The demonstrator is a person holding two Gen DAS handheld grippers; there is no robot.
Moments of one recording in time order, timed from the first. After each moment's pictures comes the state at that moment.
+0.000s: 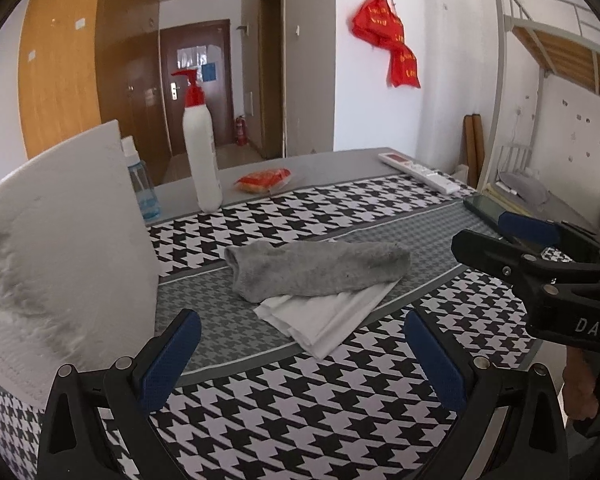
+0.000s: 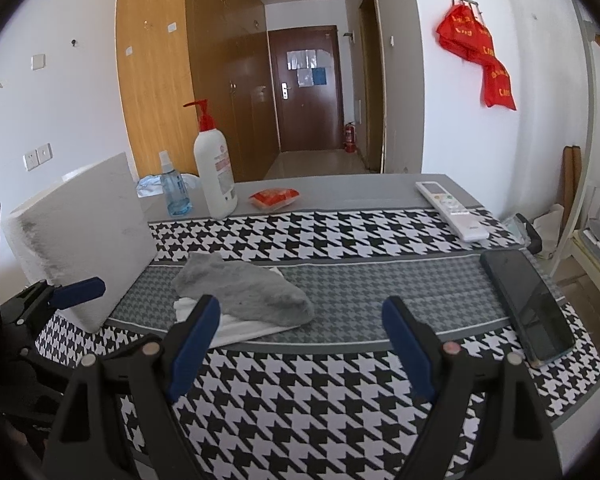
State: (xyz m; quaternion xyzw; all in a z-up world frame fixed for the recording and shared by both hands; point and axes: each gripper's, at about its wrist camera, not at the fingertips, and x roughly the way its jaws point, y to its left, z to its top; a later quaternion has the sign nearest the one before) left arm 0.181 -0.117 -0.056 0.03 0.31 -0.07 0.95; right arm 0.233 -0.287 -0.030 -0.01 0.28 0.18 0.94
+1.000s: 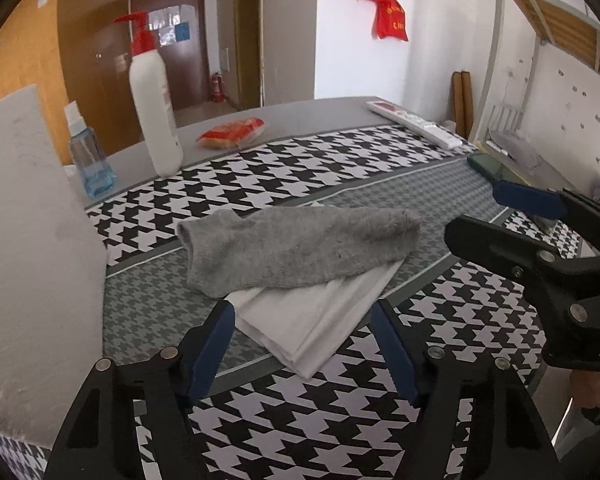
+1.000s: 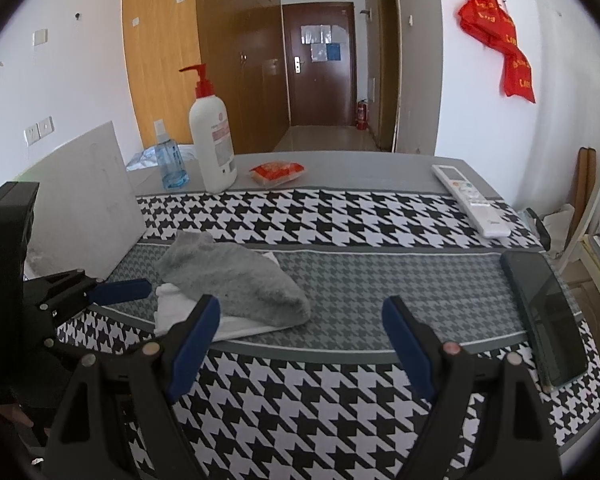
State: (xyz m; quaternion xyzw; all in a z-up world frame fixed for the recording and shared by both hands) left arm 0.229 -0.130 -0.080 0.04 0.40 -0.11 0.91; right arm 0.266 -0.278 -0.043 -0.05 0.32 0.20 0.92
